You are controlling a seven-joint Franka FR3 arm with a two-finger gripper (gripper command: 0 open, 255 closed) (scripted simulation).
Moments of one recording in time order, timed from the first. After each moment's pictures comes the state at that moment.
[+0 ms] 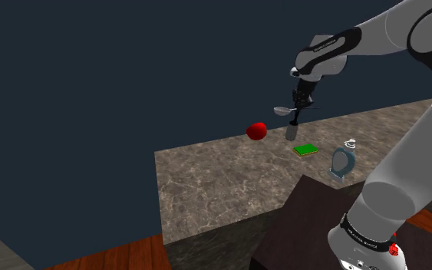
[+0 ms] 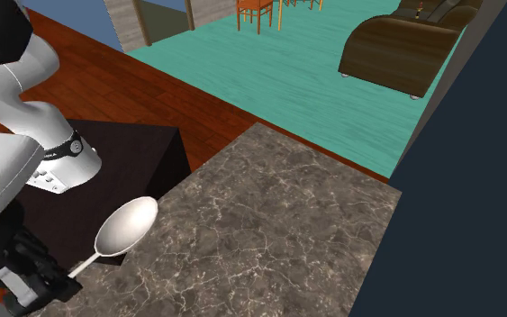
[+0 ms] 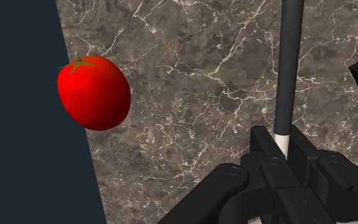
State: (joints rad) arm -0.25 -0.11 -0.52 -2.20 -0.01 2.21 -1.79
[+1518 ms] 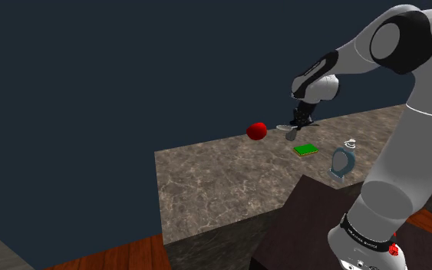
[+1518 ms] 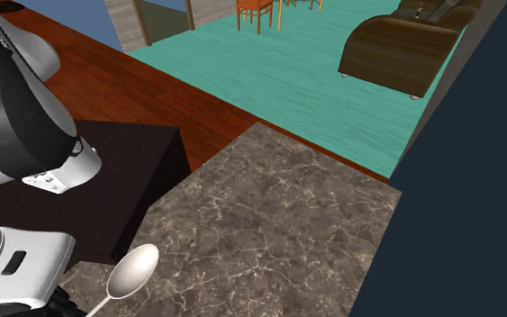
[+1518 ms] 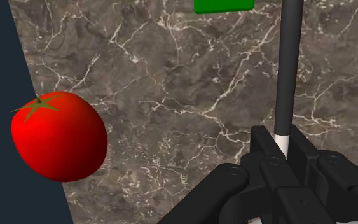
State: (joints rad) arm -0.28 0.09 -0.57 -2.31 0.16 2.47 -1.98
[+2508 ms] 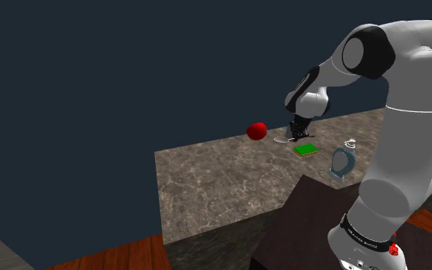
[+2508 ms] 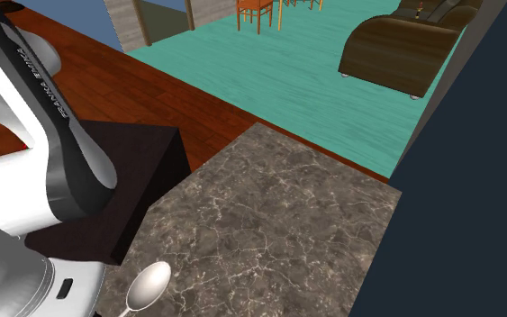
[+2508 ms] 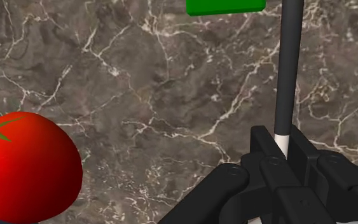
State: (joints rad) arm -0.33 0.27 -0.49 -2.32 0.37 2.63 -2.13
